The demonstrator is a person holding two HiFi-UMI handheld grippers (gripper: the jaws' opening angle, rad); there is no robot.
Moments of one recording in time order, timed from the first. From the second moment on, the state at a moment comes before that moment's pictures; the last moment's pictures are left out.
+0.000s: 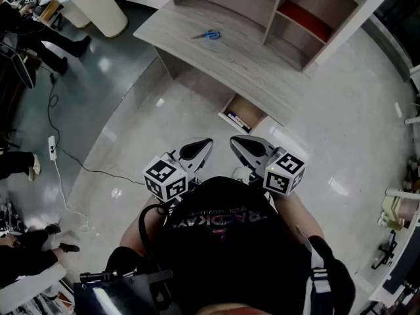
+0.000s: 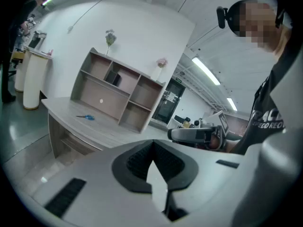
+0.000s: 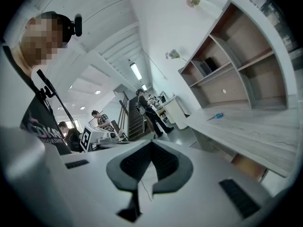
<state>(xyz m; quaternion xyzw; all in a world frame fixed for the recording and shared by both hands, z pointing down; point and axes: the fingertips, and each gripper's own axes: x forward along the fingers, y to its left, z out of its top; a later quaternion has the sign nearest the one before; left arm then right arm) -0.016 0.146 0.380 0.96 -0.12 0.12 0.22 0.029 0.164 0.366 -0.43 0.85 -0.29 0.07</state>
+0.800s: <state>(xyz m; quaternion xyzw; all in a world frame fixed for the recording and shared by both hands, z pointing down) -0.029 0.151 0.384 0.96 -0.13 0.12 0.22 0.013 0.165 0.368 -0.42 0.86 -0.29 0.07</state>
